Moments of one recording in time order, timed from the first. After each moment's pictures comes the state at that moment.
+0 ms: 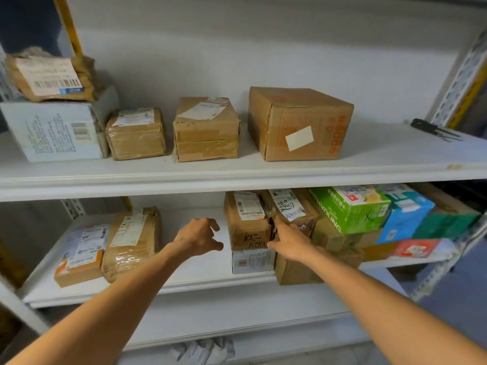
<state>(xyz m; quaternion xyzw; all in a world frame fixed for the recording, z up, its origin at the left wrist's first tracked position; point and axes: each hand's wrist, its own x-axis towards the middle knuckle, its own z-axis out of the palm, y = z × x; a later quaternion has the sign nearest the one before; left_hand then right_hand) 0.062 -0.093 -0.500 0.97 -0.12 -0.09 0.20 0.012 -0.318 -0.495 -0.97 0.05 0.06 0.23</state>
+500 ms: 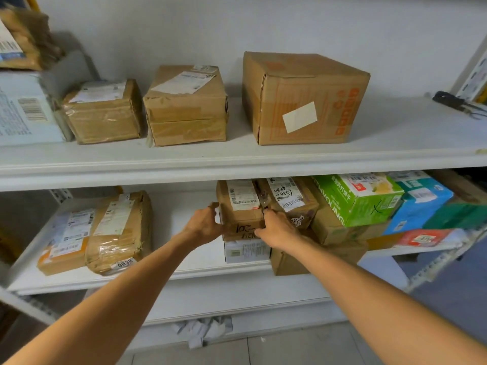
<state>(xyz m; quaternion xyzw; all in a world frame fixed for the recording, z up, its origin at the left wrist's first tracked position) 0.090 -0.140 -0.521 0.94 -0.07 -0.12 0.30 0.048 -0.321 -0.514 -0.96 0.04 0.08 0.25</state>
